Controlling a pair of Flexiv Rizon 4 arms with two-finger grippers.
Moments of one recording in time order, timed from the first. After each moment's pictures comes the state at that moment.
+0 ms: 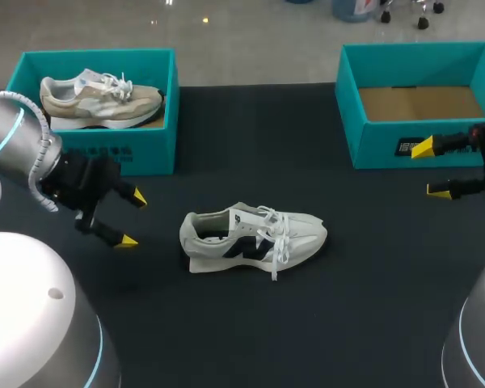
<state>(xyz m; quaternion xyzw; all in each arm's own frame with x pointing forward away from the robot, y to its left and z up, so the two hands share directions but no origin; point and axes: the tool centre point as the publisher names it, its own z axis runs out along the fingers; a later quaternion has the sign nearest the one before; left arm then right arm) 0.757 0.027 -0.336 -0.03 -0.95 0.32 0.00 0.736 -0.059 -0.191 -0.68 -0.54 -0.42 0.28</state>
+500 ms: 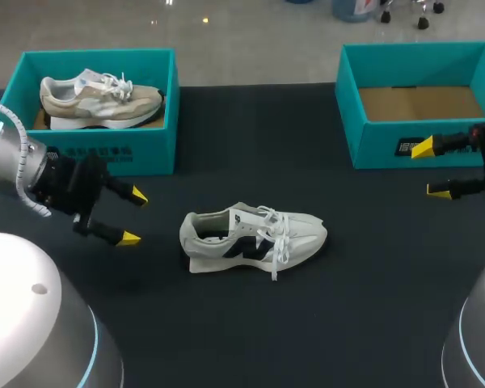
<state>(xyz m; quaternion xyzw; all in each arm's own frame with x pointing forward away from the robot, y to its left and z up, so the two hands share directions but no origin) 0.761 0.020 -0.335 -0.01 -0.90 0.43 0.01 0.736 -0.059 -0.191 -0.68 -0.54 -0.42 0.28</state>
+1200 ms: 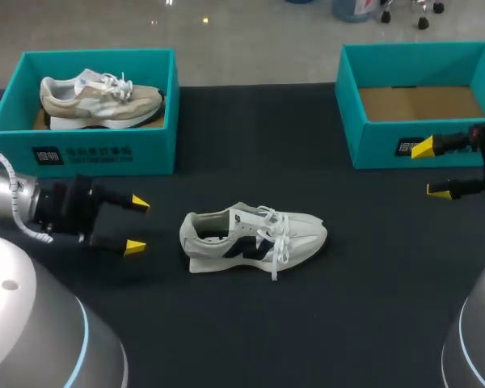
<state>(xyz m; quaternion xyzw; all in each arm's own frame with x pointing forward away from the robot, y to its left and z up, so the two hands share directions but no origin) 0.772 0.016 -0.372 0.02 -0.84 0.55 -0.01 0.736 -0.059 -0.191 -0.68 -0.54 -0.42 0.28</state>
